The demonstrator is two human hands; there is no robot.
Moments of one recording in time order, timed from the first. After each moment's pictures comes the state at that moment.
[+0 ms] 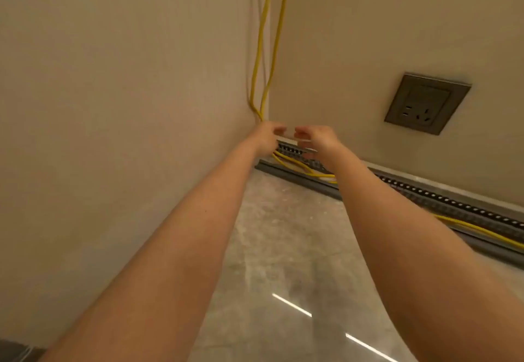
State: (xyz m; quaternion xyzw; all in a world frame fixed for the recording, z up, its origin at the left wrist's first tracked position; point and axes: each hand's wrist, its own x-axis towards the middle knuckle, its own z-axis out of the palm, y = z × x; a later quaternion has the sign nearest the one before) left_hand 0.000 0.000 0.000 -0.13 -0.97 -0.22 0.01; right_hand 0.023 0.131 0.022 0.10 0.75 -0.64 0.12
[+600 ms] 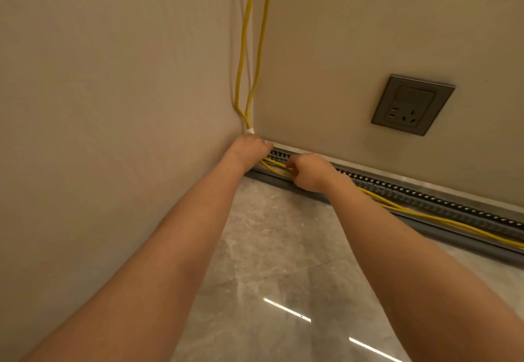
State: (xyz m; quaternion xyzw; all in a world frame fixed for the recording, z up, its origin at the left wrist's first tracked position) left_hand -0.002 0.001 -0.002 -0.23 -0.94 0.26 0.04; right_hand 0.033 0.151 -0.007 -0.10 0.98 -0.13 0.11
